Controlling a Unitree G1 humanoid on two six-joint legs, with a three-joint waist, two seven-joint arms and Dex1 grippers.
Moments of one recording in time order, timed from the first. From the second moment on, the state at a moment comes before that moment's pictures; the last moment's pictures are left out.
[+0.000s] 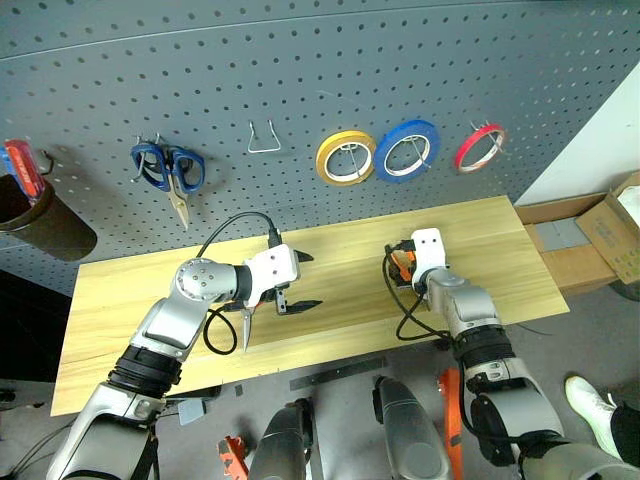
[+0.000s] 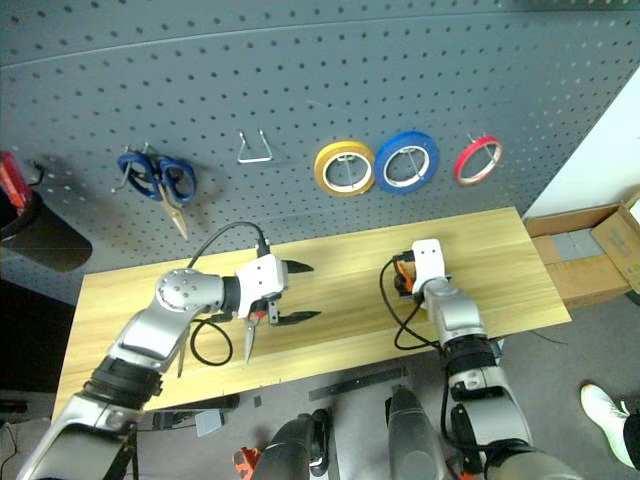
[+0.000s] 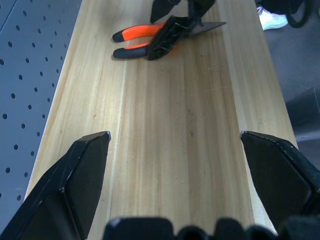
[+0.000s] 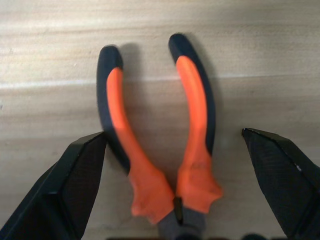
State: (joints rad) left arm -0.47 0.64 -0.24 0.09 -0.04 0.07 -1.03; right arm -0.67 -0.11 -0.04 0.50 0.05 0.67 0.08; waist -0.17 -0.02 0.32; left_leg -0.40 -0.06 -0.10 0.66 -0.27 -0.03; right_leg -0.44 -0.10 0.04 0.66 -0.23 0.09
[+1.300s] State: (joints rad) left arm -0.10 0.65 0.21 -0.16 -0.30 0.25 -0.79; right arm -0.57 -0.02 0.25 -0.62 0.11 0.99 0.11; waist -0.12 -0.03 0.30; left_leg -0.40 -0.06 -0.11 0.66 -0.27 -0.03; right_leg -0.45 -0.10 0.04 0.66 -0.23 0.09
